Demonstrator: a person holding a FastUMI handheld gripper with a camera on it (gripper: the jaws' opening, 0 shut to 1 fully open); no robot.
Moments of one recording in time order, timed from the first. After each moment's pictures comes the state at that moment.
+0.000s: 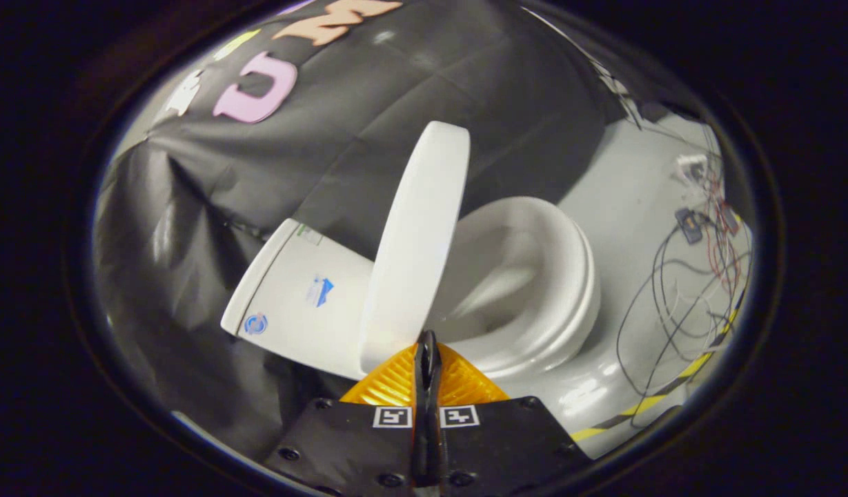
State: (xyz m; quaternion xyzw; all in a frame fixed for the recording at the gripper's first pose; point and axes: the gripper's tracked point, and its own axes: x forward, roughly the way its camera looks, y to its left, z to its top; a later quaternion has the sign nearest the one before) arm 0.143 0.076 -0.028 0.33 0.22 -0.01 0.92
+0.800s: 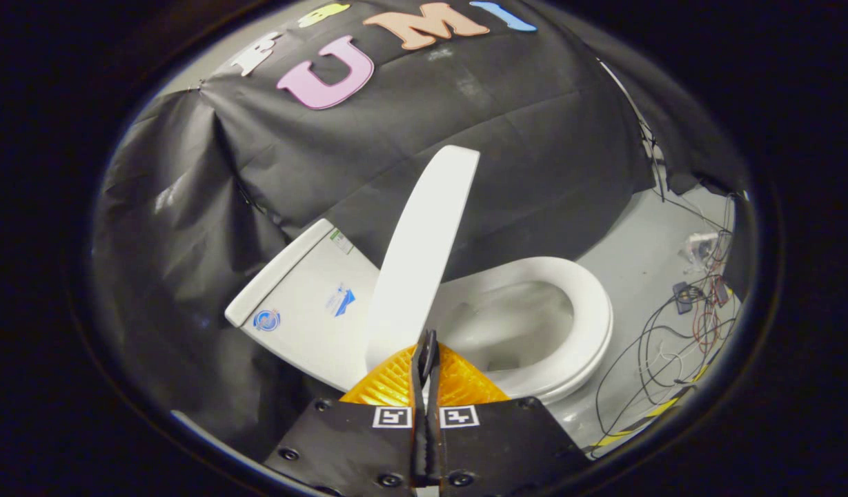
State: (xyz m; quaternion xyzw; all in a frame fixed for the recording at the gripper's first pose) arm 0.146 0.081 0.013 0.25 0.17 -0.04 0.95
